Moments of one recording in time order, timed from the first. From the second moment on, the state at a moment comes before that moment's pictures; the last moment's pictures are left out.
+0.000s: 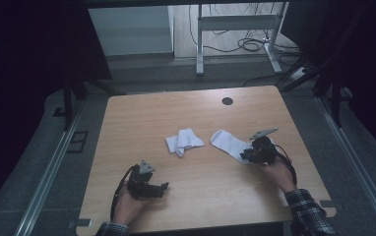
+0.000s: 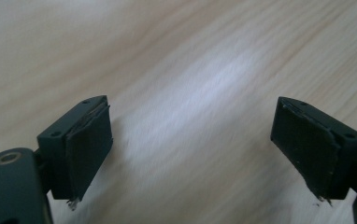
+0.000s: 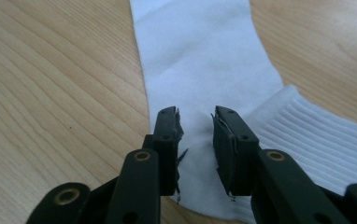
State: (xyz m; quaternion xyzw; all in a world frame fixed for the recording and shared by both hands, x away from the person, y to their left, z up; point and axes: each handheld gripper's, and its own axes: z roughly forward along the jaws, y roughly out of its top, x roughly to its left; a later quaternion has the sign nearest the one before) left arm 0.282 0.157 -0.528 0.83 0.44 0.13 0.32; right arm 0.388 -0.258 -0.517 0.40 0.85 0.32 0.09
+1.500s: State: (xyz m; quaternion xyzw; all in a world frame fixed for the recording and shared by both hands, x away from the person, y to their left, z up) left arm 0.438 -0.020 -0.534 0.84 0.41 0.14 0.34; right arm 0.386 -0.362 -0.523 0.51 0.79 0.31 0.13
